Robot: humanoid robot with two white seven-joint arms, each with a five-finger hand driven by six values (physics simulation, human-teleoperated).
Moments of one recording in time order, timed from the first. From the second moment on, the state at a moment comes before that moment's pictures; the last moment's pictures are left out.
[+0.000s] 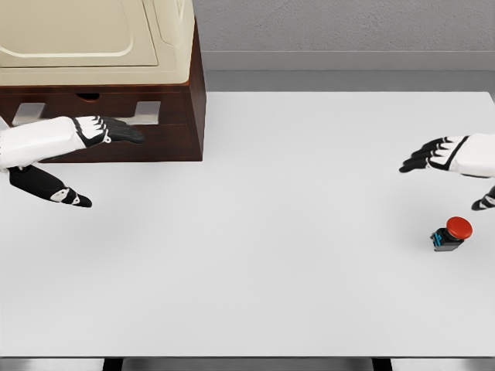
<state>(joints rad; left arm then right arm) -0.69 1.27 -0.83 -1.76 0.28 -0.61 -0.34 -1.14 -1.41 1.33 -1.68 -0.04 -0.61 0.40</state>
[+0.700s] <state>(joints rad) -0.69 1.20 -0.83 -1.62 0.28 -0.61 -0.34 -1.10 -1.43 1.43 -1.68 -0.03 -0.61 0.40</state>
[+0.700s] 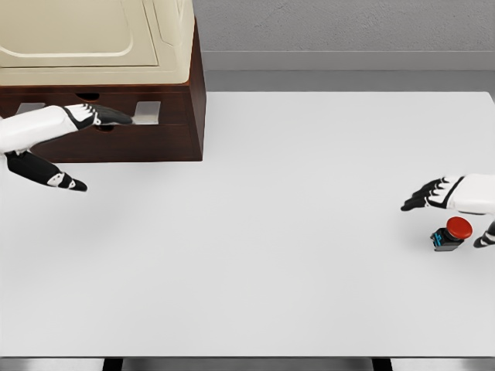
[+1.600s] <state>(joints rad) -0.74 1.15 -0.85 -1.52 0.31 -0.61 -0.41 -1.10 -1.41 1.48 -1.62 -0.02 -0.61 0.35</state>
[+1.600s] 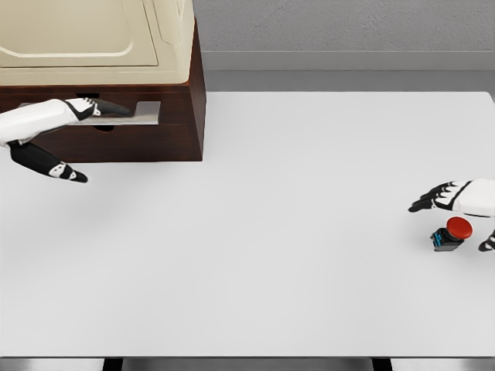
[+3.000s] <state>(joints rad) -0.73 1.09 -0.86 -1.39 0.32 -0.53 -0.42 -1.09 -1.31 1.56 -1.46 -0.02 -0.61 0.38</state>
